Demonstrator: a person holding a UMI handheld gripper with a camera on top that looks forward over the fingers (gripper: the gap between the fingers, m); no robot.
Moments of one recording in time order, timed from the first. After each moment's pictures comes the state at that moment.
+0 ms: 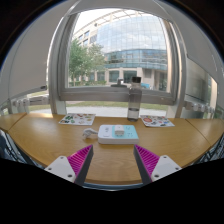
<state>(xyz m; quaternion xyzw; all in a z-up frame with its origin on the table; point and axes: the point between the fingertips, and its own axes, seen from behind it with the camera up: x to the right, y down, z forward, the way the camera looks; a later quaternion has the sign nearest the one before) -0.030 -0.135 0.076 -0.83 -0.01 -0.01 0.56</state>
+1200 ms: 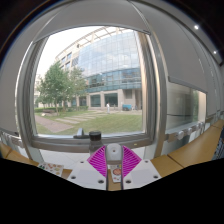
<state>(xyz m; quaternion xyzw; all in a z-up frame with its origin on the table) 0.050 -0.434 0.341 -0.74 0.08 -0.05 0.66</state>
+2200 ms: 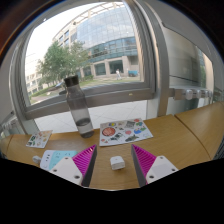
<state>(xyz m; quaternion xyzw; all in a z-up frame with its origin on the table) 0.100 -0.433 0.148 -0.85 0.09 0.02 0.51</state>
